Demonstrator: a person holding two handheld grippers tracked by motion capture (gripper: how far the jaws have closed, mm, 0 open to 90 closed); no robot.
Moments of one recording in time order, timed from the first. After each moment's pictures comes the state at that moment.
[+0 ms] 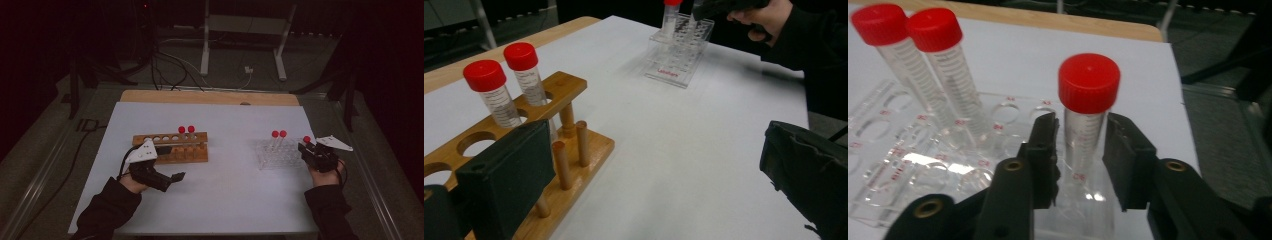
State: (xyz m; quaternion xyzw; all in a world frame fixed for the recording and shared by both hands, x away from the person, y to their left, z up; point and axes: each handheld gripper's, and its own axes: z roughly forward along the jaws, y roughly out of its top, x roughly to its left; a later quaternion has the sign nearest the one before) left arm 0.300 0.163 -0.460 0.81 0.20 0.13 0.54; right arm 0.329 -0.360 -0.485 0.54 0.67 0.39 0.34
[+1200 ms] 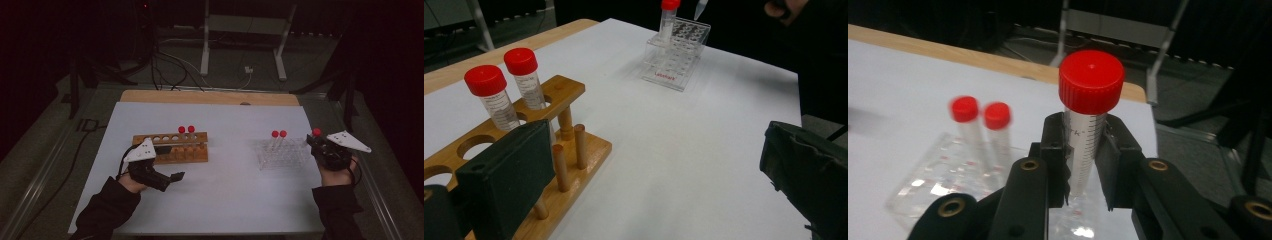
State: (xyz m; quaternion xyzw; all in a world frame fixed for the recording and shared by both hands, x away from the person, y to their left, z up) left arm 0.299 0.164 -0.455 0.81 0.20 0.12 0.54; right arm 0.295 -0.351 -0.427 0.49 0.66 0.42 0.39
